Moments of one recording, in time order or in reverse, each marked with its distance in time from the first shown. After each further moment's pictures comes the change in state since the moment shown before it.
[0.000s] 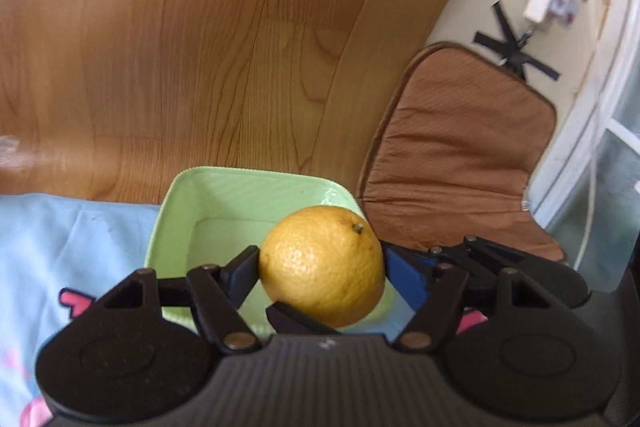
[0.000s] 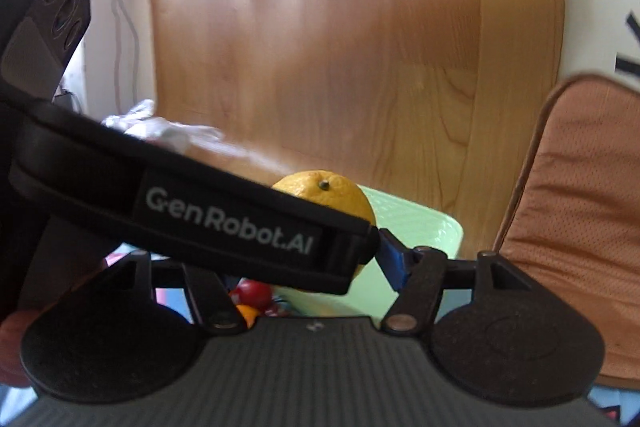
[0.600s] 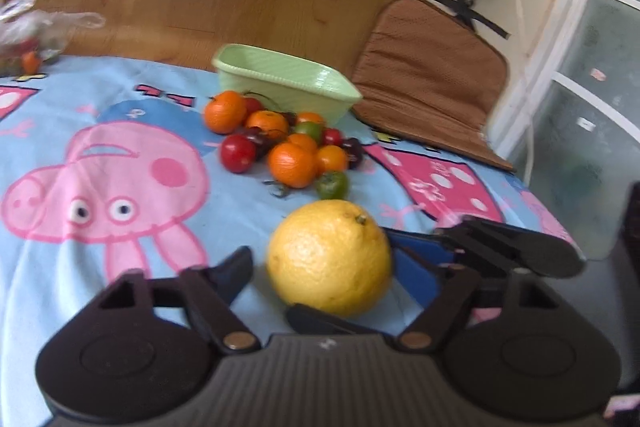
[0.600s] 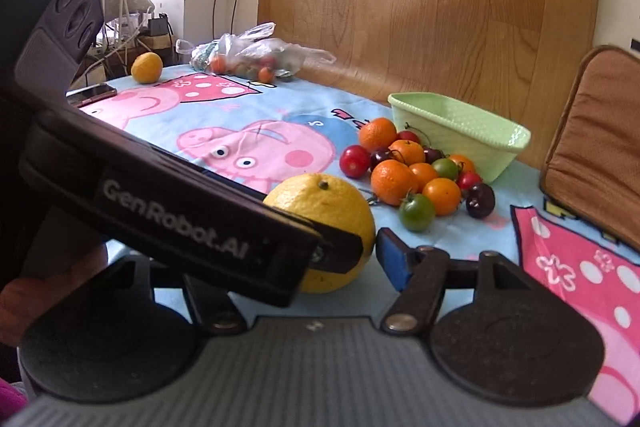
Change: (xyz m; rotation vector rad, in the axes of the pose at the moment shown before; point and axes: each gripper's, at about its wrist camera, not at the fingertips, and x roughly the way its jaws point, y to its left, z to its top) left arm -0.145 -0.008 -0.185 -0.075 0.000 -0.058; right arm -0.118 0.111 -0.109 -0.126 0.083 0.116
